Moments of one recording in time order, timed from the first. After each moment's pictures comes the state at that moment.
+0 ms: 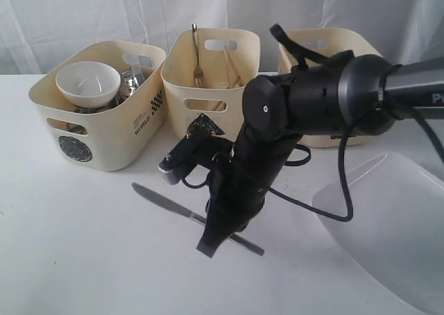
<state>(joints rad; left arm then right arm) -0.16 0.01 0.02 -0.08 0.31 0.15 0.56 1.84 -1.20 0.26 0.78 -0.61</state>
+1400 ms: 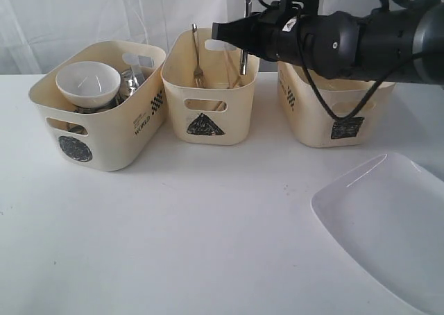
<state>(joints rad) -0.16 0.01 0.02 -0.08 0.31 0.15 0.33 1.78 -1.26 0.31 -0.16 -0.05</state>
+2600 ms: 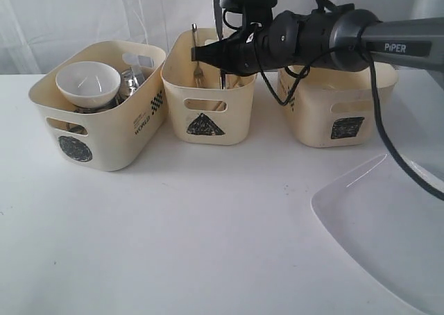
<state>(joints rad) -0.16 0.01 0.02 -0.08 0.31 0.15 0.31 2.10 -1.65 0.30 0.16 -0.06</state>
